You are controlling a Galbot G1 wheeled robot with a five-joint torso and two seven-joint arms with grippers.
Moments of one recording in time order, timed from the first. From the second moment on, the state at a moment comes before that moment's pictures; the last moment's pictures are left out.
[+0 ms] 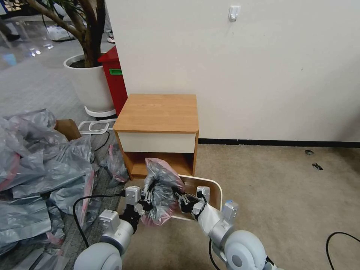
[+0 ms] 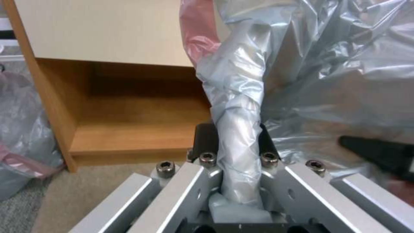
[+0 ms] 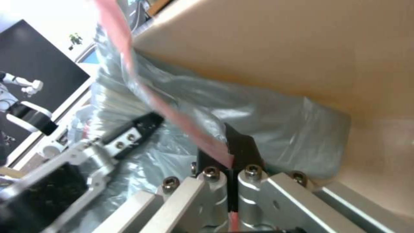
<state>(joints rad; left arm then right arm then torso) 1.64 -1.28 -0.42 -2.20 -0.38 0.28 0.01 -1.37 1.16 0.01 2.07 0.79 -0.25 0.07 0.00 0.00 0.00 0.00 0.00</state>
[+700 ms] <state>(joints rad) 1.66 -1.25 -0.43 -2.20 -0.34 0.24 0.02 -1.38 0.97 0.17 2.26 0.89 -0.25 0.06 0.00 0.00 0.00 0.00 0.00</state>
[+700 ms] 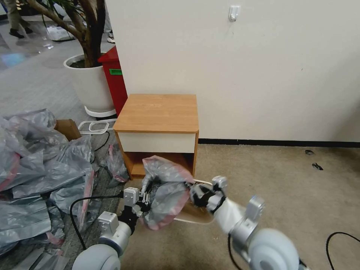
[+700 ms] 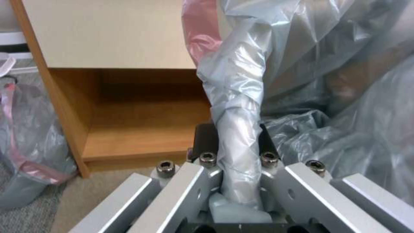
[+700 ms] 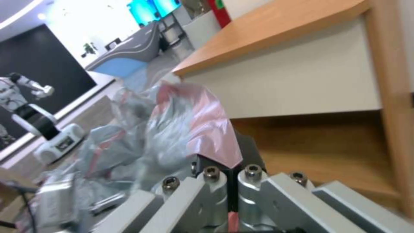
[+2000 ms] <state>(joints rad) 1.64 -1.25 -0.47 -2.16 -0.38 0.14 0.06 -1.42 0.73 0.39 2.20 0.95 -0.32 0.04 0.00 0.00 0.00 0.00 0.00</state>
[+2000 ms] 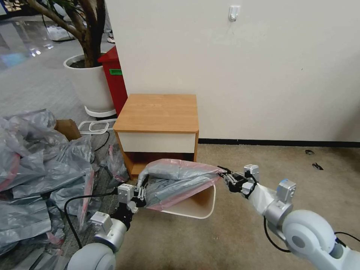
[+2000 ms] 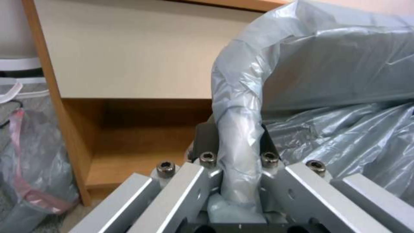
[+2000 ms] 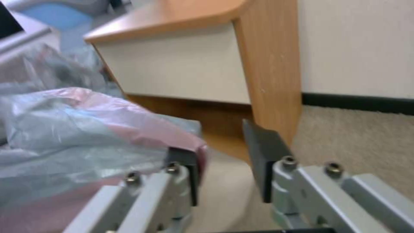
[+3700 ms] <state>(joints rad) 1.63 -1.32 -0.47 -2.18 -0.44 0.15 0.01 -1.51 1.12 0.14 2.31 1.01 -0.32 0.18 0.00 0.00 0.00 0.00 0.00</state>
